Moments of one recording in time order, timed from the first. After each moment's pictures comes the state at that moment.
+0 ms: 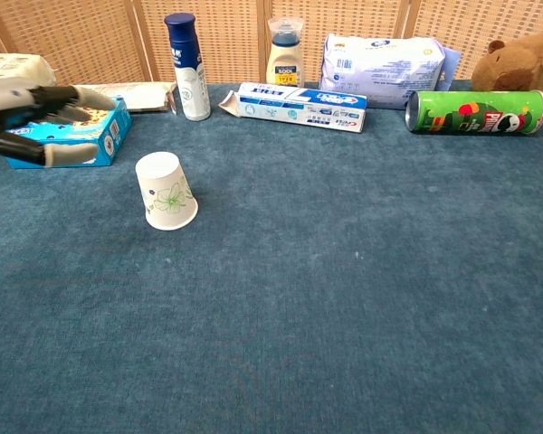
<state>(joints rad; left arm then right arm) -0.55 -1.27 -0.11 -1.73 1.22 0.99 -0.09 -0.05 -1.04 0.09 -1.81 -1.56 1.65 0.19</state>
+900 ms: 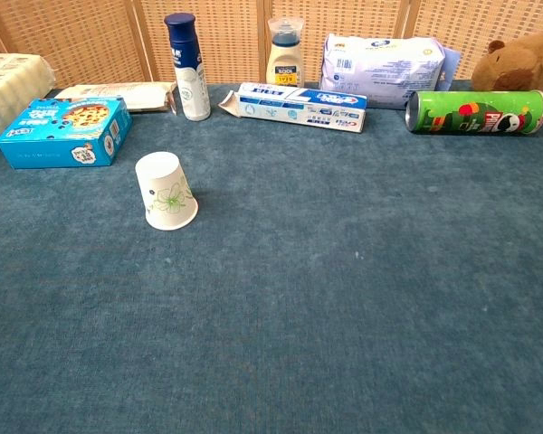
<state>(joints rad) -0.09 -1.04 0.15 -1.88 1.57 1.56 0.00 0.00 -1.08 0.05 -1.86 -1.58 1.55 -0.13</state>
